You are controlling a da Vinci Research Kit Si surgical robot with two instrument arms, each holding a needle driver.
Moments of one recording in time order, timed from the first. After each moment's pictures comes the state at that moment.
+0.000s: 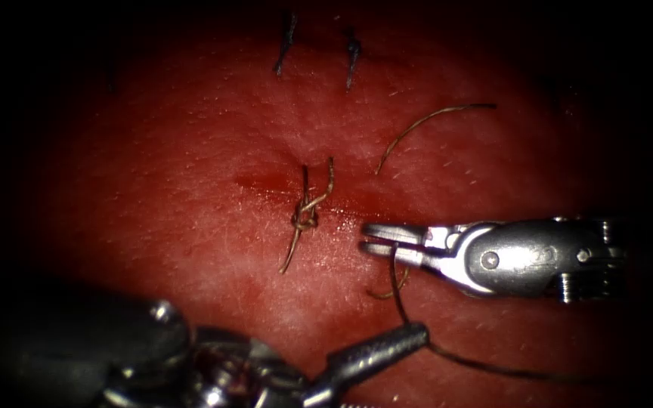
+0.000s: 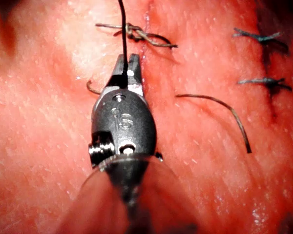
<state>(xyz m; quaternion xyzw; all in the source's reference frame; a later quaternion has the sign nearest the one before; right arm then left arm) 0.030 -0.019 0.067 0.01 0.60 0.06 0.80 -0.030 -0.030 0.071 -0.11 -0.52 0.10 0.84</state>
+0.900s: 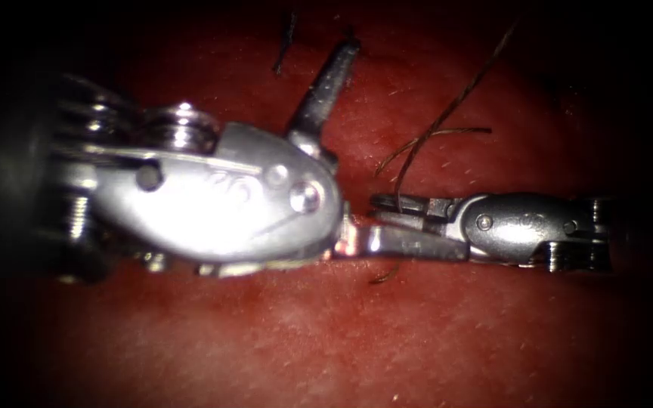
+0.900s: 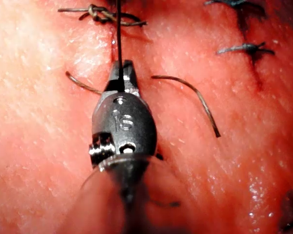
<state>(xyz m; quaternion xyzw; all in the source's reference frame) 0.031 -0.018 0.071 0.04 0.57 0.11 0.81 -0.030 -0.018 0.068 -0.04 -0.54 -0.32 0.78</state>
